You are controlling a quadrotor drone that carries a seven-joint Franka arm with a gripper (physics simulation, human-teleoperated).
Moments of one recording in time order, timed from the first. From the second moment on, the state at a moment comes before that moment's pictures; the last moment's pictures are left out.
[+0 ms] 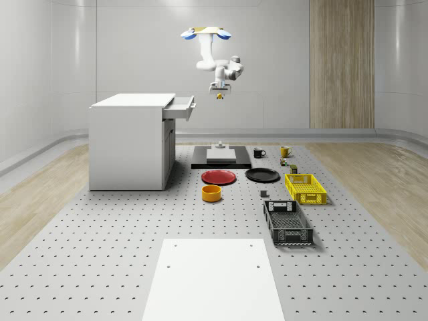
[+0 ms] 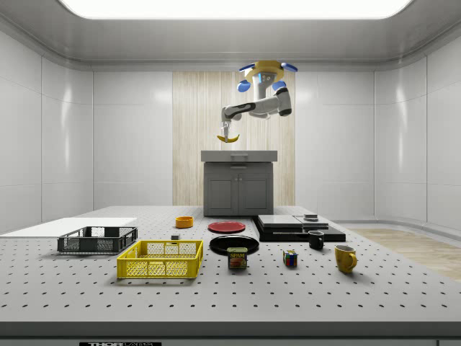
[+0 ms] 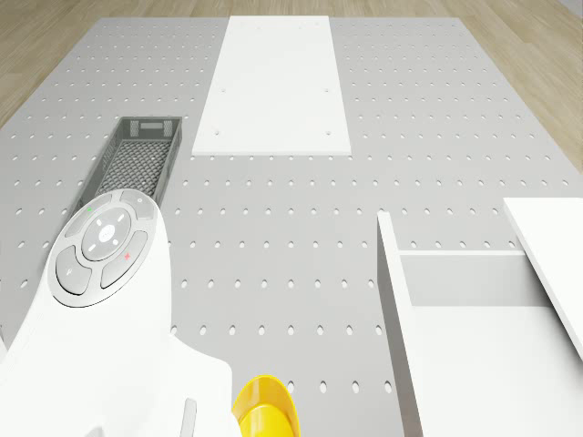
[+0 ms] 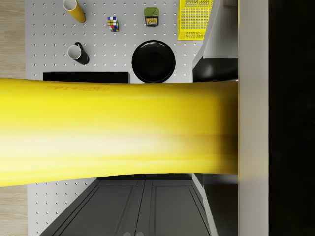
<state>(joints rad) 0.89 -1.61 -1.33 -2.77 1.77 1.70 0.27</state>
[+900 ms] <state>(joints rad) 0.89 -1.61 -1.33 -2.77 1.77 1.70 0.27</state>
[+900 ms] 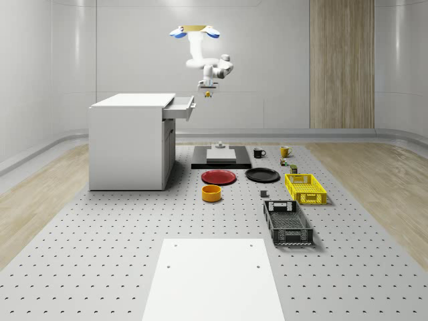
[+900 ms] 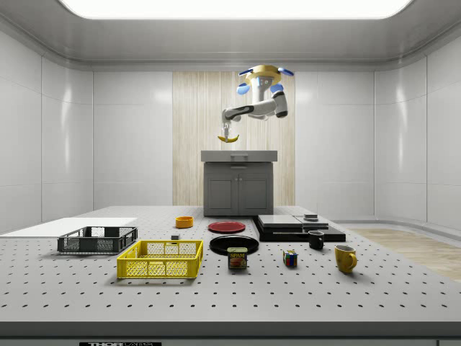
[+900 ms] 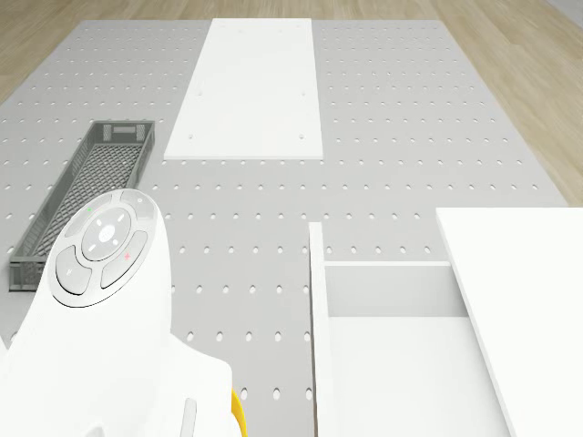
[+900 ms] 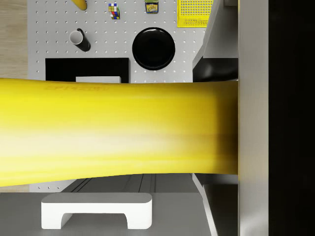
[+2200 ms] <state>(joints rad) 0.89 -1.61 -1.33 -2.77 1.77 1.70 0.27</state>
